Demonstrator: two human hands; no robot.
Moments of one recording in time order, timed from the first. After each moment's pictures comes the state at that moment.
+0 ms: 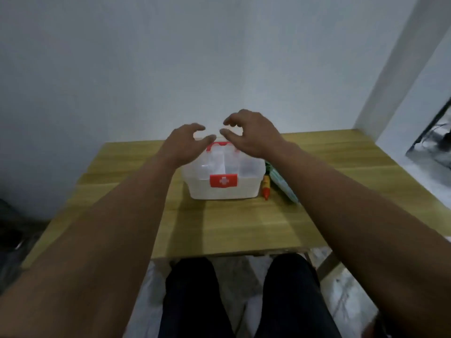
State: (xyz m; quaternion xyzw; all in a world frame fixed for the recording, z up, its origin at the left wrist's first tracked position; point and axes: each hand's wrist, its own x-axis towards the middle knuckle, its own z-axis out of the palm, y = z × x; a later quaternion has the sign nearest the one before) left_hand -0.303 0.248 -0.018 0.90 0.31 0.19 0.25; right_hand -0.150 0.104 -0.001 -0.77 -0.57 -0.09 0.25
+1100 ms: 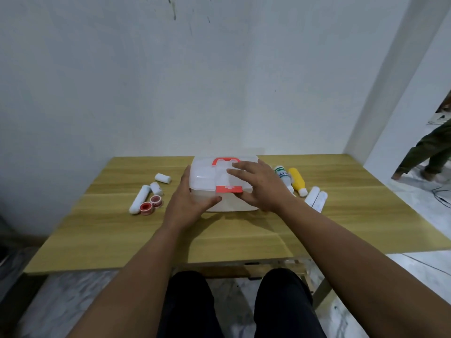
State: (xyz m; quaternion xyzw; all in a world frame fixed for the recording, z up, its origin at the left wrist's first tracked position) left_hand -0.376 0.182 -0.101 0.80 0.27 0.34 0.42; right_hand -0.166 0.056 -0.083 -0.69 -0.66 -0.21 0.19
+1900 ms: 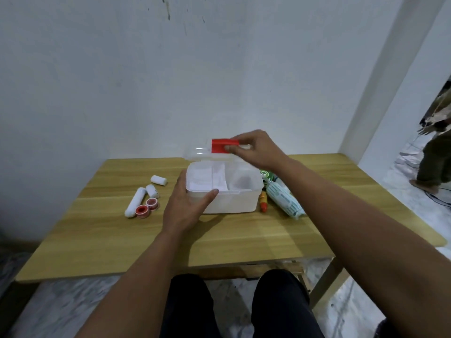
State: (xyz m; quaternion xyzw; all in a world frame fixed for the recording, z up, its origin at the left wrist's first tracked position) left_hand -0.364 0.190 -0.114 0.78 0.32 0.35 0.40; right_hand -0.151 0.090 0.002 -0.69 -0.58 0.02 0.42
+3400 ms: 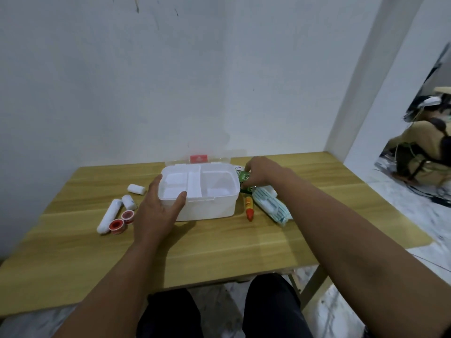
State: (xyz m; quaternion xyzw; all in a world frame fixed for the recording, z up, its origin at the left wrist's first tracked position) left_hand -0.357 0.217 -0.125 0.80 0.37 0.34 0.32; right_hand -0.079 0.086 -0.047 -0.91 -0.41 0.09 0.05
